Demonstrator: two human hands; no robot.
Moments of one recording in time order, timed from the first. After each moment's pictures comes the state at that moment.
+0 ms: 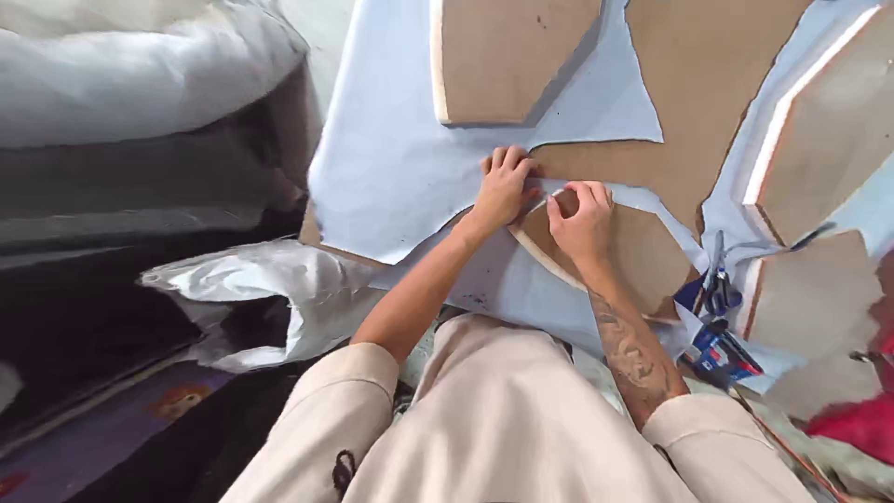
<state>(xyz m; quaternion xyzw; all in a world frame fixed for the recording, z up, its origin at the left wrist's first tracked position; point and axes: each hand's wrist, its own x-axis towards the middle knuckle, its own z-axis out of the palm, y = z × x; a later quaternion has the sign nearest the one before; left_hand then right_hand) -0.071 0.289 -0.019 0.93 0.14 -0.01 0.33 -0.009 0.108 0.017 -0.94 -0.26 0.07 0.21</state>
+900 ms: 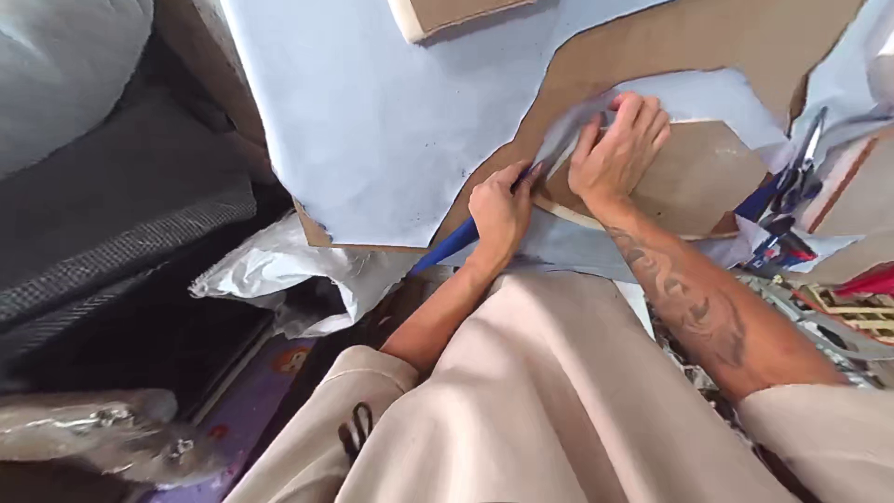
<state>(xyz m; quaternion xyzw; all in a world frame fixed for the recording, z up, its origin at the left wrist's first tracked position) -0.166 0.271 0.014 0.81 0.34 -0.11 0.46 -0.040 0.142 -0.011 -0.99 -0.14 0.06 0.02</state>
